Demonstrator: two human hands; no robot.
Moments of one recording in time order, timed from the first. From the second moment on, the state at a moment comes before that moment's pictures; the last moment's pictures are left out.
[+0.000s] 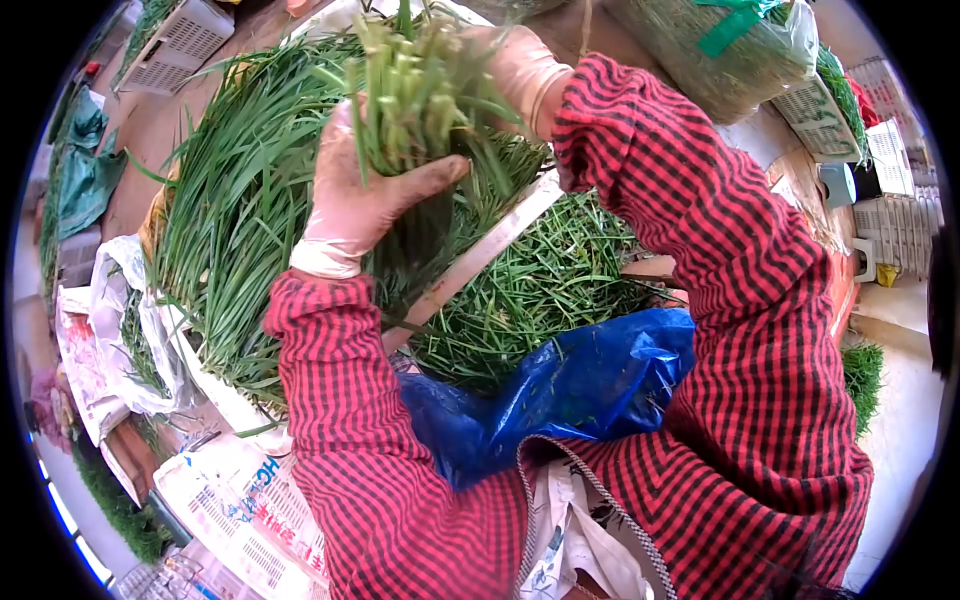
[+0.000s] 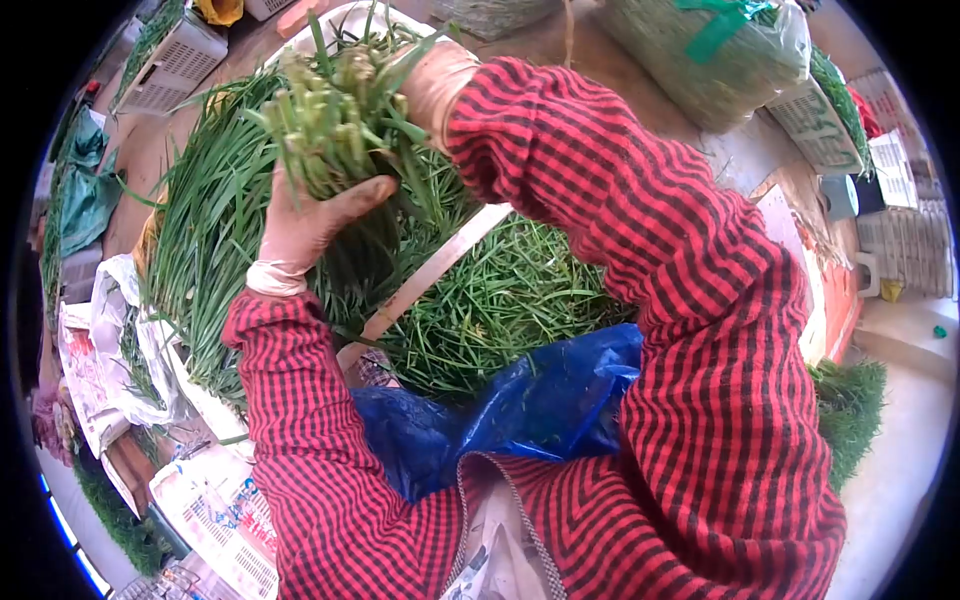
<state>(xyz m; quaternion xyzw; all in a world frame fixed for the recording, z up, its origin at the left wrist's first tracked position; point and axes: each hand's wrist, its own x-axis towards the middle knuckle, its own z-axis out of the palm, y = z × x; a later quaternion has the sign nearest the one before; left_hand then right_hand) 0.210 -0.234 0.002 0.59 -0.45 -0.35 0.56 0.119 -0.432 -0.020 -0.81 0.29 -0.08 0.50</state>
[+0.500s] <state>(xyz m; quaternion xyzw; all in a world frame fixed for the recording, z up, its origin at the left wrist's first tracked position) 0.275 -0.205 -0.072 0.62 -0.47 -0.21 0.59 0.059 -0.400 -0.014 -0.76 0.14 -0.25 0.59</state>
